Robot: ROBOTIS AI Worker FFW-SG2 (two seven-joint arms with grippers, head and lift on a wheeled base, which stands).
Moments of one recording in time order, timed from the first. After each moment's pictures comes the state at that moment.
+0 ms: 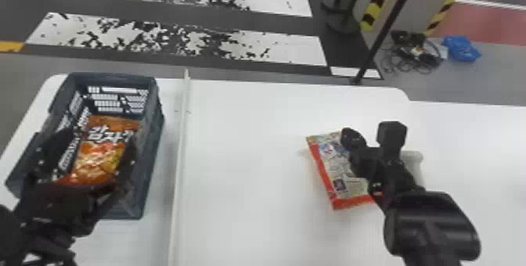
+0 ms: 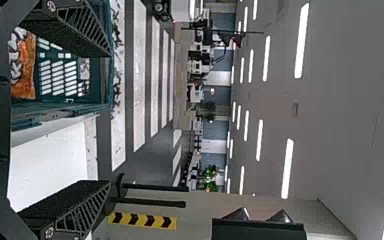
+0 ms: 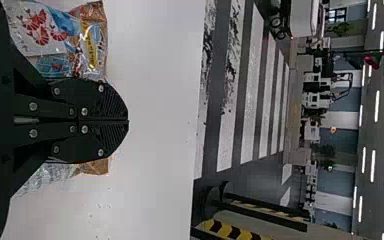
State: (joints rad) left arm 0.66 0.09 0.02 -2.07 0.11 -0.18 -0.17; right arm 0.06 -0.14 -0.16 -1.42 -0.01 0.22 0.21
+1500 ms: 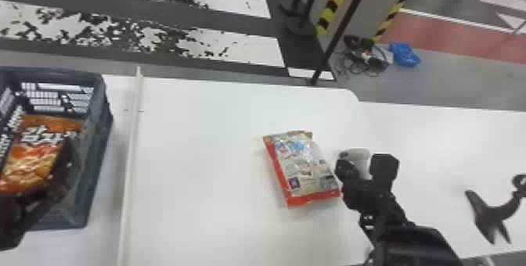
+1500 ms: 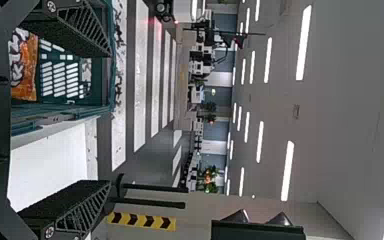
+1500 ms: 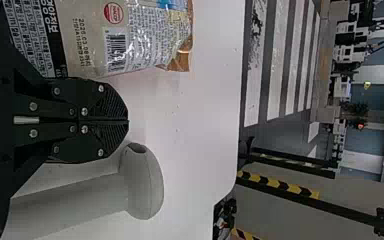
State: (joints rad) left arm 0.65 0.10 0.03 -2.06 0.14 -0.17 -0.17; right arm 0.27 -0.14 -0.33 -1.57 -0.01 0.28 0.20
